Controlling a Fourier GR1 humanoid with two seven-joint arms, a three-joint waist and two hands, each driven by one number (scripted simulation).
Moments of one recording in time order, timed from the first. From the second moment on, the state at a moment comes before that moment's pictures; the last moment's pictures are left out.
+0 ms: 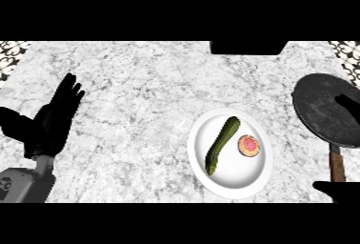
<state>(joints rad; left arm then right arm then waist) -0.19 0.46 -0.19 -1.54 0.42 0.32 0.12 0.06 -0.89 0.18 -2.12 0.31 -0.13 0.60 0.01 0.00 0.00</state>
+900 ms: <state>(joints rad) -0.18 0.41 -0.17 -1.55 0.38 0.30 0.13 -0.32 -0.75 0.50 -1.97 0.22 0.35 0.99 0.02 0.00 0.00</state>
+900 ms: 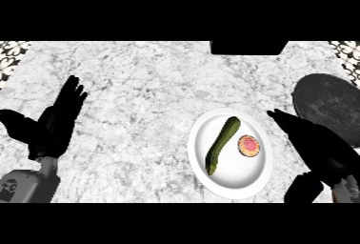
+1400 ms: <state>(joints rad) -0.17 0.40 -0.15 -1.56 0.35 0.28 0.14 -0.46 -0.63 0.61 -1.88 0.33 0.39 1.08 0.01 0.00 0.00</state>
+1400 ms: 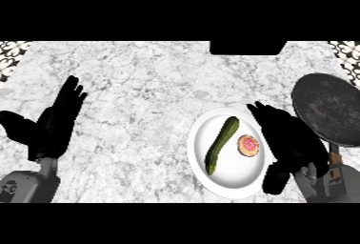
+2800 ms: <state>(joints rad) -0.16 0.33 -0.08 -1.58 0.27 0.23 0.20 -0.47 -0.34 0.54 -1.45 0.61 0.46 0.94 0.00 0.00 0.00</state>
